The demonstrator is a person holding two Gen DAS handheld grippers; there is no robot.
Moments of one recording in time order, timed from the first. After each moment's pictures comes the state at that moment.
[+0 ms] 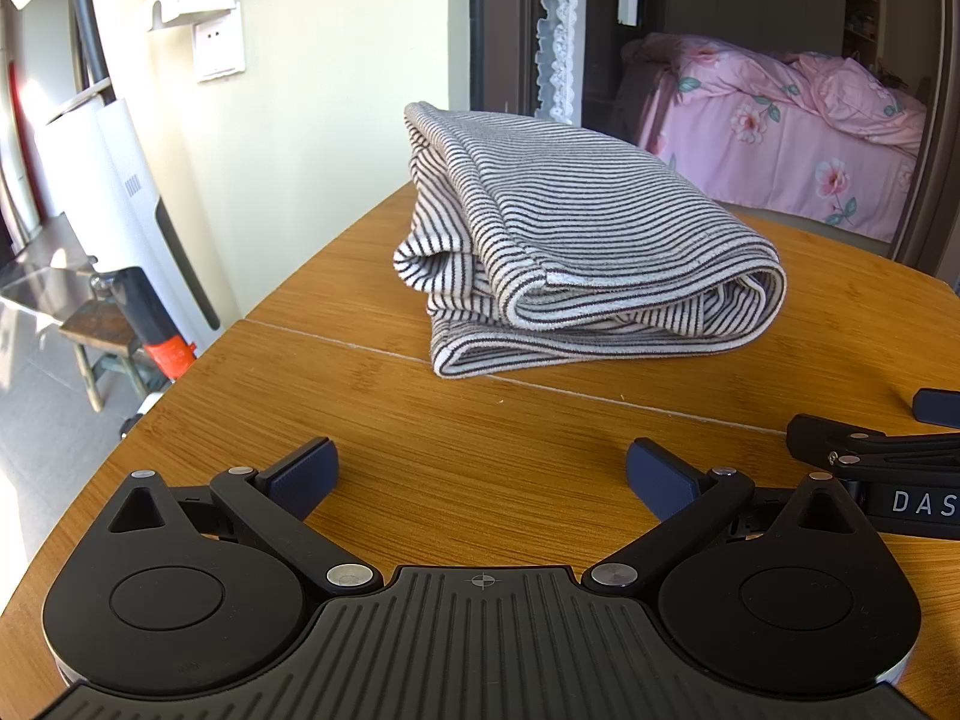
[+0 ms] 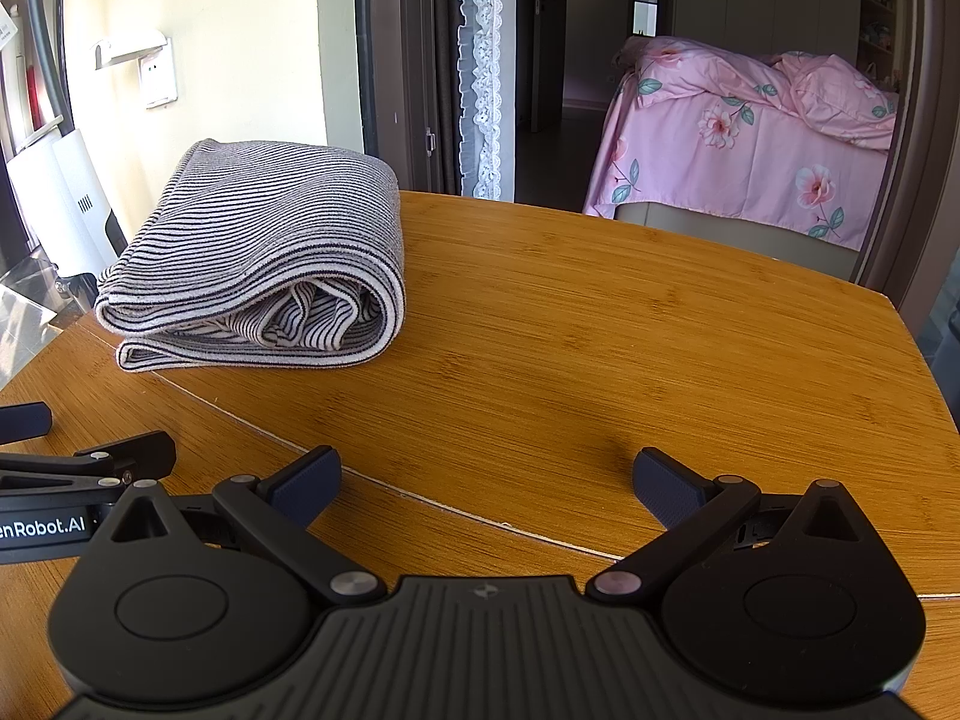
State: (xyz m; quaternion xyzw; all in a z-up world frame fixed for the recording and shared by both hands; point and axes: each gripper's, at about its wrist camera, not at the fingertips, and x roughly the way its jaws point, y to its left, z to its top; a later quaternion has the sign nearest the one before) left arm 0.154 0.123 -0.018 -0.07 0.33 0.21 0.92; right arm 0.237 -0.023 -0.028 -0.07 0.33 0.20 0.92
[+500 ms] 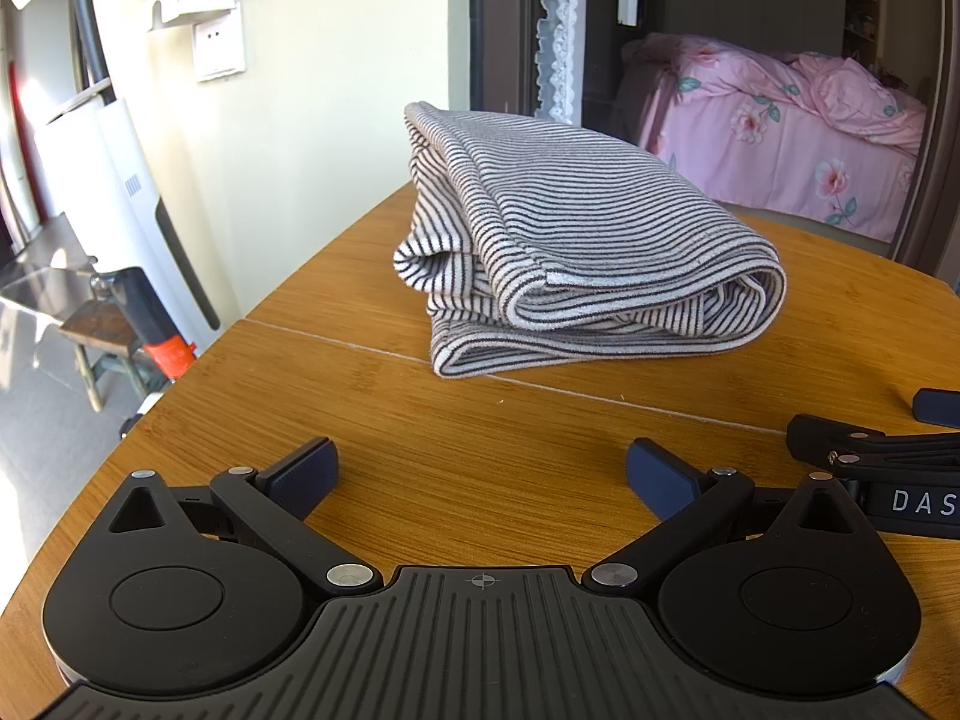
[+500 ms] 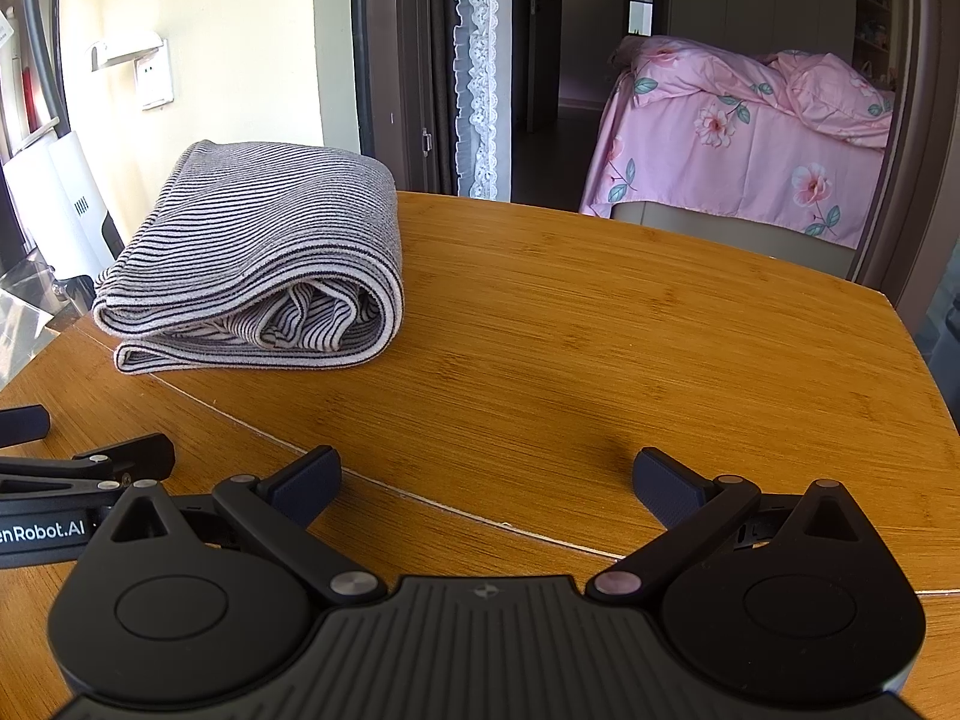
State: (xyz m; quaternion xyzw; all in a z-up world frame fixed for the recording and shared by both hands) left arm 0.154 0.124 -0.018 -0.07 0.33 0.21 0.92; right arm 0.236 -0.022 -0.028 -0.07 0.33 0.20 0.92
